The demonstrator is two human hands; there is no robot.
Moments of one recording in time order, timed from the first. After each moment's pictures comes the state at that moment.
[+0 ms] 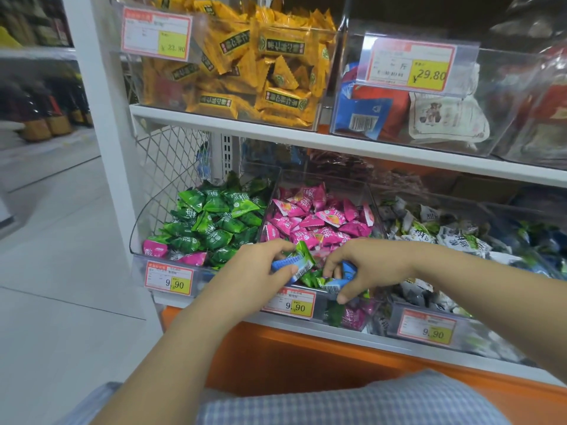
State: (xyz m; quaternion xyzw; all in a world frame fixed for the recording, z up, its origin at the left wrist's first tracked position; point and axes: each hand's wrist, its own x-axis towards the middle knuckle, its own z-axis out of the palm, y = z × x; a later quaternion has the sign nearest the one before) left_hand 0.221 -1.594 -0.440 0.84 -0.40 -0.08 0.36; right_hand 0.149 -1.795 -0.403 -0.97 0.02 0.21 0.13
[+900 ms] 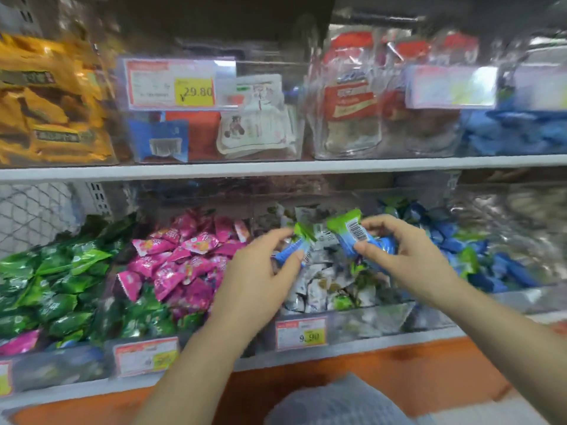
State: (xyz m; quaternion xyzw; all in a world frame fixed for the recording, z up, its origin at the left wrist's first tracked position) left_hand 0.133 -1.750 -0.423 0.75 -0.48 0.00 0.45; right_hand -0.026 -1.905 -0.405 -0.87 0.24 -0.31 0.29
